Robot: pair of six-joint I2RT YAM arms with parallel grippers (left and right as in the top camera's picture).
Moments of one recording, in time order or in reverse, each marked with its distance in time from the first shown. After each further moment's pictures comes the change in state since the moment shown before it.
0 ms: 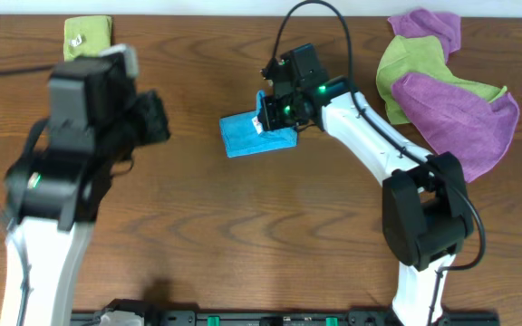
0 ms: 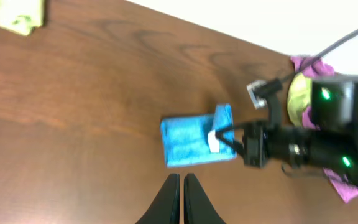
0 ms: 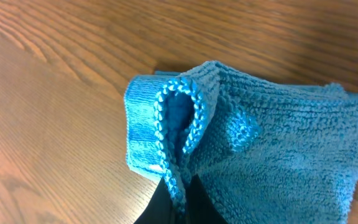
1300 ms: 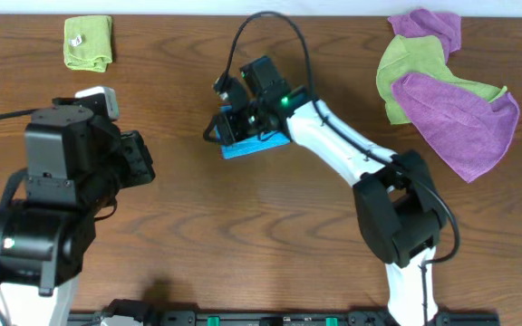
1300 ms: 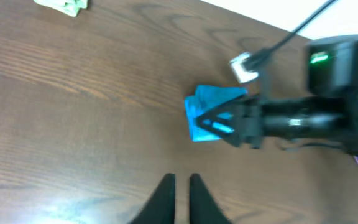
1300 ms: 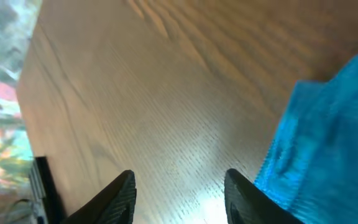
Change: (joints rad) left arm 0.003 -0.143 -0.076 -0.124 -0.102 0.021; right arm 0.111 0.078 0.105 0.042 -0.279 -0.012
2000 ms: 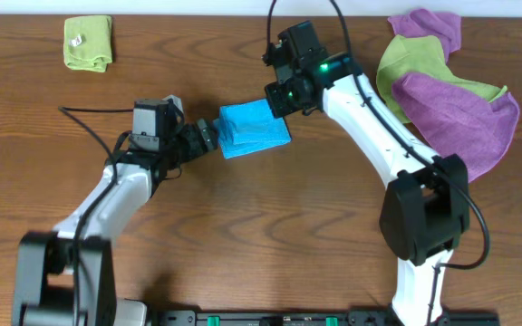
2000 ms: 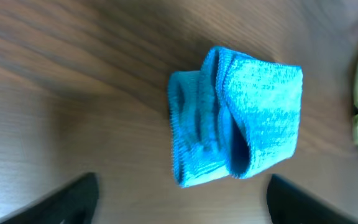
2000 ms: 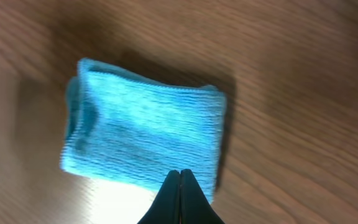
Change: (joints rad) left arm 0.001 0.562 -0.533 0.969 0.303 -0.216; right arm -0.137 -0.045 0.119 -0.293 0.492 -0.175
